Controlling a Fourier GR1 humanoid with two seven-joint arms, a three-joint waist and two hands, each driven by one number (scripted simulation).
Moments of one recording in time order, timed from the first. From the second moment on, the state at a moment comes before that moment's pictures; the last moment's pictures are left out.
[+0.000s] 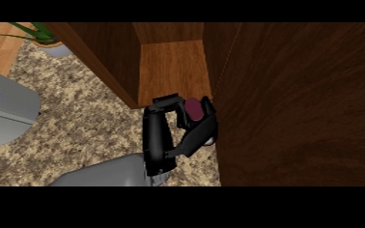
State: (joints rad) left arm -0.75 0.32 -1.07 -1.60 -0.64 1.50 1.21; right arm 0.09 -0.18 -0.11 -2.34 -0.44 0.31 0.26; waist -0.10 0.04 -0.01
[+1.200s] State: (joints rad) left arm -0.86 0.32 -1.08 -1.37 -0.42 1.49 1.16; right arm 0.04 -0.20 -0.12 -2.32 -0.48 0.33 0.27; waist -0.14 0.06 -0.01
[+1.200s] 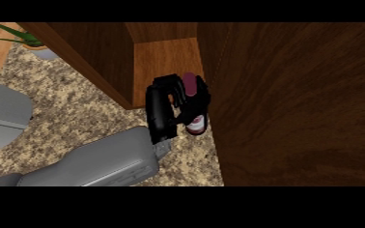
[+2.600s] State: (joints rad) left arm -0.89 0.26 -1.09 -1.24 -0.32 1.49 1.00; right arm 0.01 -0.19 -0.12 -2.29 -0.50 0.33 0.26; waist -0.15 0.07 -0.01
